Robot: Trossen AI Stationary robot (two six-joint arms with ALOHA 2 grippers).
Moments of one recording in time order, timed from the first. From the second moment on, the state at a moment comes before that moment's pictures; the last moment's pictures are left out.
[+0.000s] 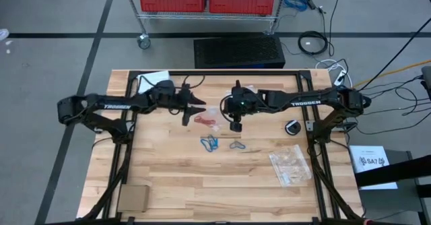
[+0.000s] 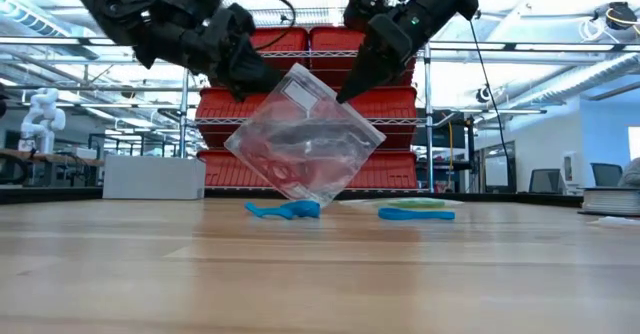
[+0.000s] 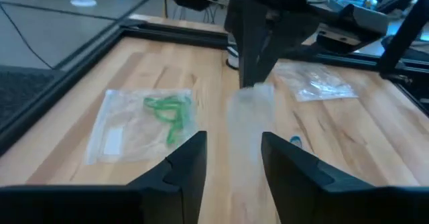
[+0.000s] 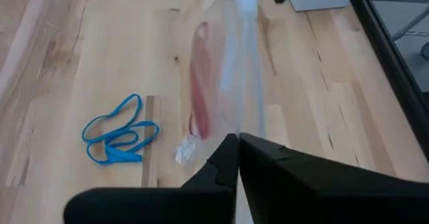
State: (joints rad) left arm 0.39 1.25 0.56 0.42 0.38 0.01; right arm -0.15 1.58 1.12 -0.27 0.02 -0.11
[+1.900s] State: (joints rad) left arm 0.37 1.31 0.69 0.31 0.41 0.03; right arm -0.16 1.57 1.12 -0.29 -0.01 -0.07
